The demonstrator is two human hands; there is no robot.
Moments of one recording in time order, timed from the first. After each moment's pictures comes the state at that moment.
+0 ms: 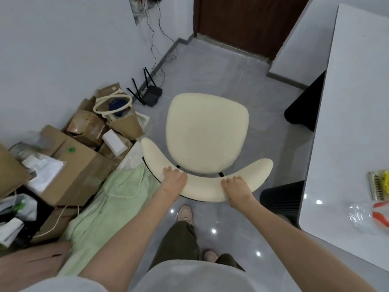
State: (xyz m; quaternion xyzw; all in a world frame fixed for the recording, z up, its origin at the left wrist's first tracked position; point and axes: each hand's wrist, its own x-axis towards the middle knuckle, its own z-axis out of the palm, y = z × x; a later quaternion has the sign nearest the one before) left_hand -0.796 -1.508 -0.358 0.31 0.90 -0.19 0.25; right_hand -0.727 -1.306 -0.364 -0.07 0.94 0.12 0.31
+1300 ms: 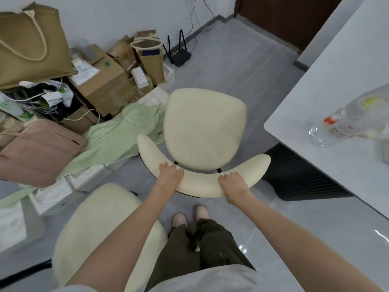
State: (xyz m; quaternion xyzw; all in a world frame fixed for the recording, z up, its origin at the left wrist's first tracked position) left_hand -0.372 -1.474 -0.359 0.16 0.94 -0.16 0.26; right_hand -0.371 -1.262 -0.361 -0.23 0.92 0.16 0.28
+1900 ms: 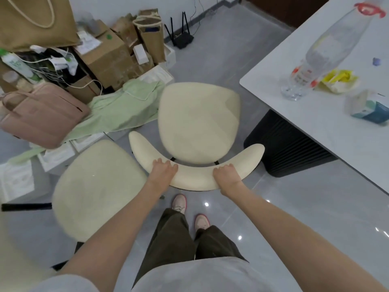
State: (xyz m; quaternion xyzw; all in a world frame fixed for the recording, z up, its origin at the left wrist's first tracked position) left_hand -0.187 -1.385 -0.363 0.12 0.94 -0.17 0.26; right_hand -0.210 -1.176 -0.354 -0.27 0.91 0.17 0.27
